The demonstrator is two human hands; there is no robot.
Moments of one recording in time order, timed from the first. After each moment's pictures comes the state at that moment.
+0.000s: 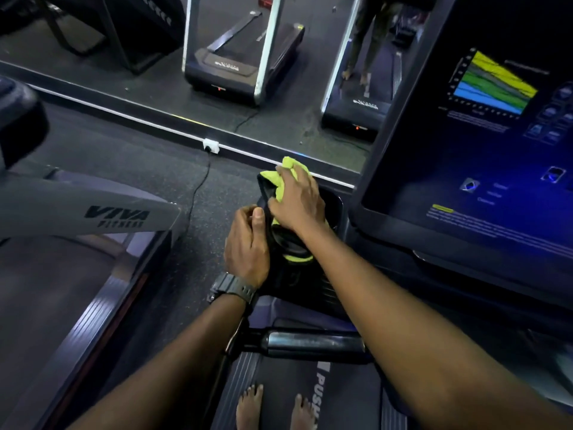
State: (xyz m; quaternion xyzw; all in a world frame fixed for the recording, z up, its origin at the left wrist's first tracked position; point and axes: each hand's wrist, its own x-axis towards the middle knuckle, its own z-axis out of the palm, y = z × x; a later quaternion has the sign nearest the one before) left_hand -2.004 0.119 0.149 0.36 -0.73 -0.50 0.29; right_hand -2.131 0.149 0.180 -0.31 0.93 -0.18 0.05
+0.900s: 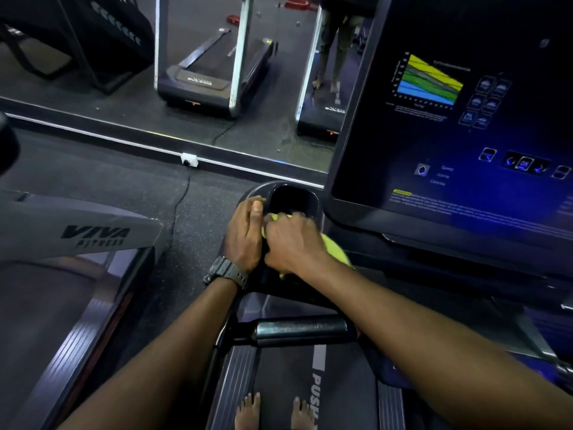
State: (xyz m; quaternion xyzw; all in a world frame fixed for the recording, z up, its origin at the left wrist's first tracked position) left_hand -2.029 0.113 0.138 0.18 -0.75 -0.56 0.31; right_hand -2.055 0.215 0.218 -0.42 0.91 0.09 0.02
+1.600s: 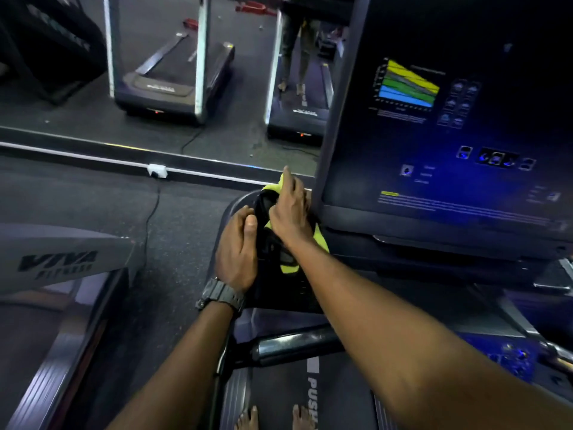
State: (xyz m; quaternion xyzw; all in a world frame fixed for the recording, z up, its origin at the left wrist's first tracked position) left_hand -2.032 0.115 0.137 0.17 -0.76 -0.56 0.28; right_hand -2.127 0.179 0.188 -0.13 0.95 -0.27 0.00
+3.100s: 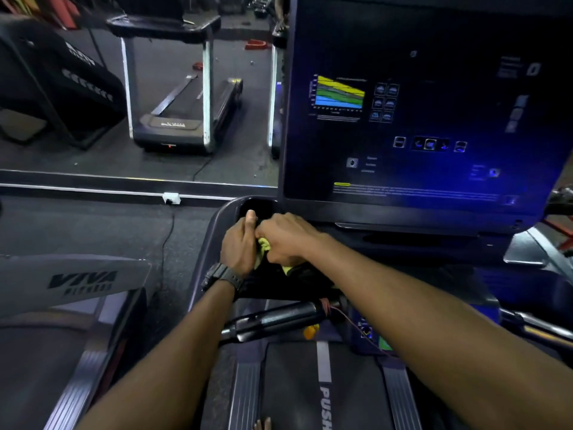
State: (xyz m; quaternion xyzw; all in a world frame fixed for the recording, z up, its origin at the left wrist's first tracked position) left_hand -2.030 0.163 0.170 0.21 -0.82 -0.49 0.20; right_hand -2.065 0.279 0.262 -0.44 0.89 0.03 0.09
